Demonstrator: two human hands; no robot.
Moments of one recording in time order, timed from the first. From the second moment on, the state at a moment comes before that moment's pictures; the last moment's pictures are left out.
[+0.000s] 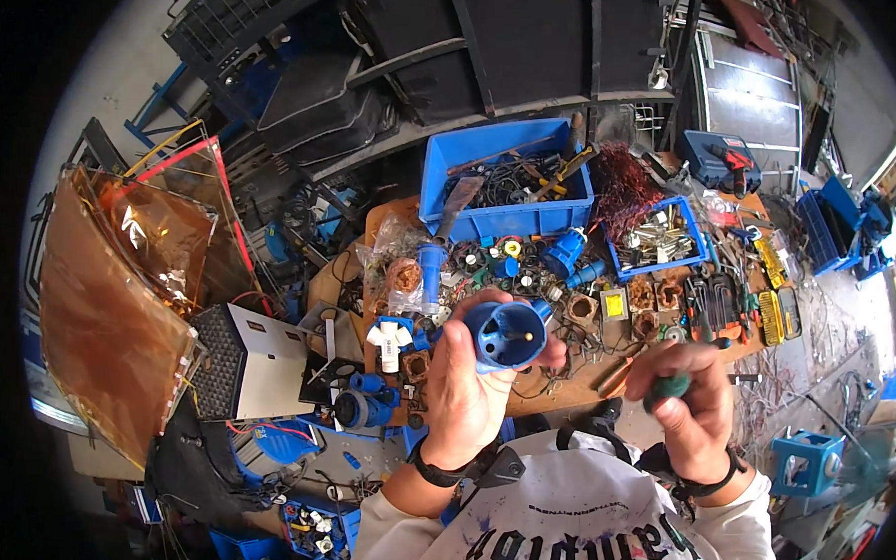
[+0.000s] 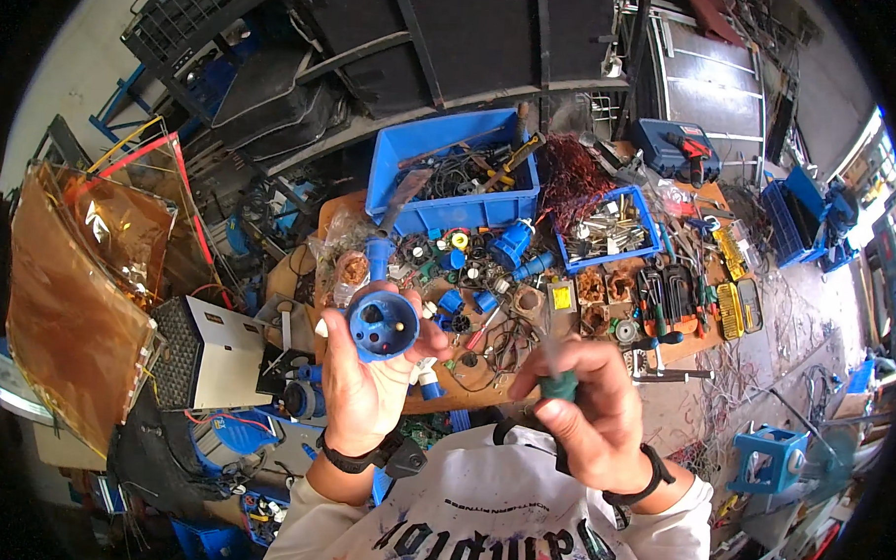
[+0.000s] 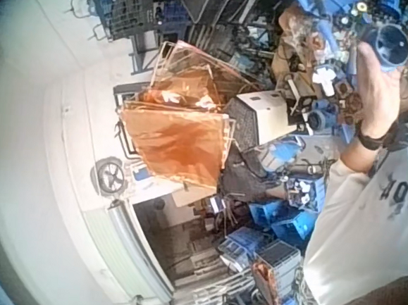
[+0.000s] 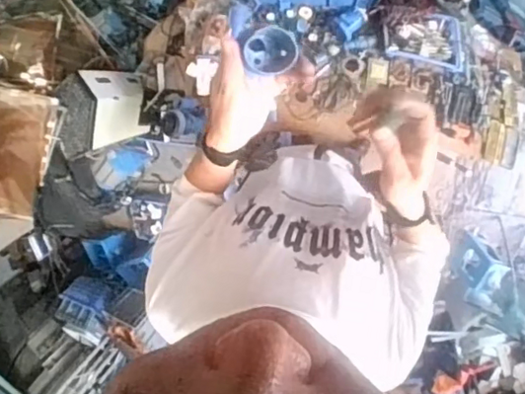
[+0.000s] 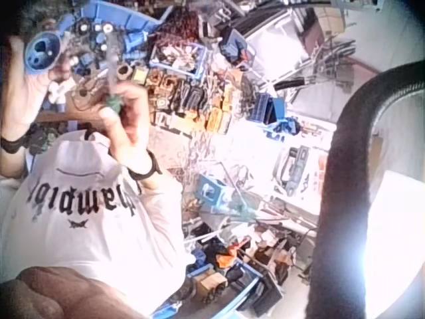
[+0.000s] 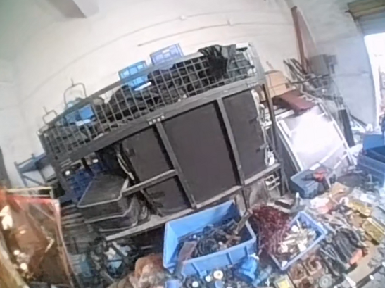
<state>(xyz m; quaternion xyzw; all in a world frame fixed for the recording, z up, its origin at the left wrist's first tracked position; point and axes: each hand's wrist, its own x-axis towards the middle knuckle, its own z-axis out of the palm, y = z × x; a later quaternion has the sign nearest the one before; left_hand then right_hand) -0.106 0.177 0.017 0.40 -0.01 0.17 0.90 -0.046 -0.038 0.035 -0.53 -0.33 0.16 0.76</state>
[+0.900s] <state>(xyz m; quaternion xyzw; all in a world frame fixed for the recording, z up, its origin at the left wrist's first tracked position) -0.117 0.156 0.020 0.47 0.09 0.17 0.86 -0.050 -0.005 0.053 -0.39 -0.42 -0.18 0.80</state>
